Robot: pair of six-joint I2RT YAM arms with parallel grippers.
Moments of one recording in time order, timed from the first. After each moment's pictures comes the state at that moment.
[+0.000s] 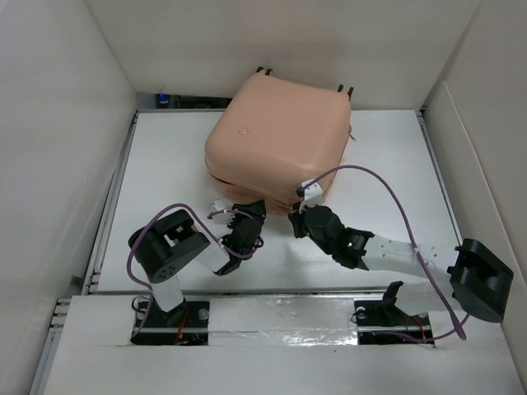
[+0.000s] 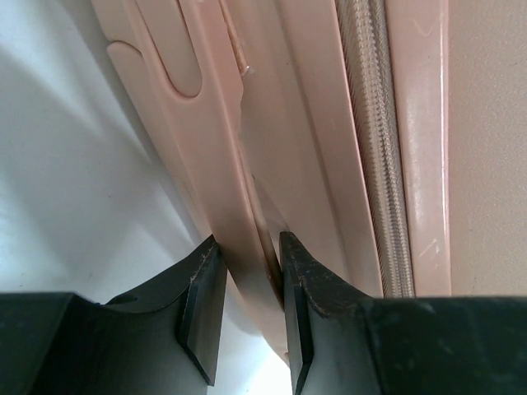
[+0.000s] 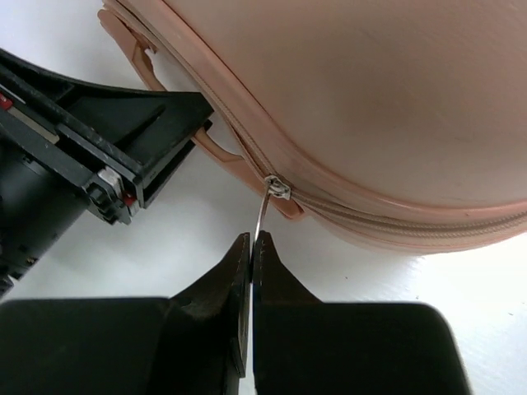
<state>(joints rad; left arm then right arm) -0.93 1.73 0.40 0.96 -0.83 -1.45 1.00 1.24 0.60 0.22 0.38 0.34</state>
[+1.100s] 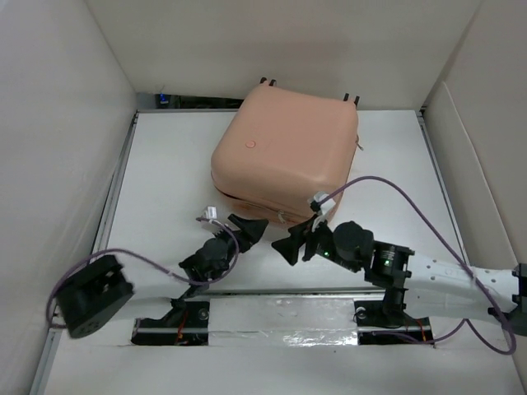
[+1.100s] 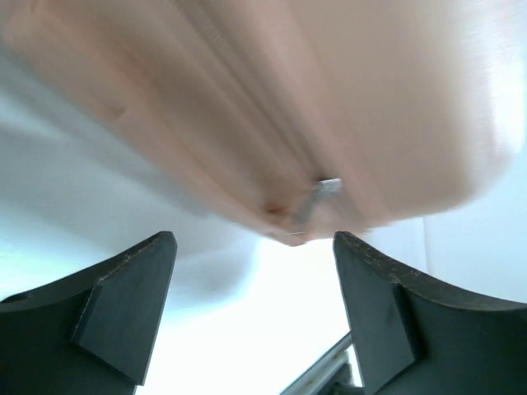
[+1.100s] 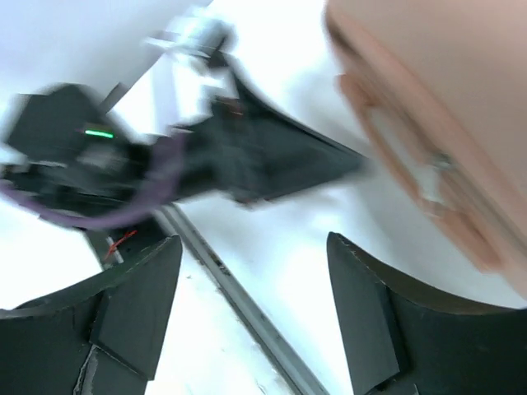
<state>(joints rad) -0.97 1.25 0.10 0.93 -0.47 -1.20 1.22 0.93 0.66 0.05 0.27 0.46</state>
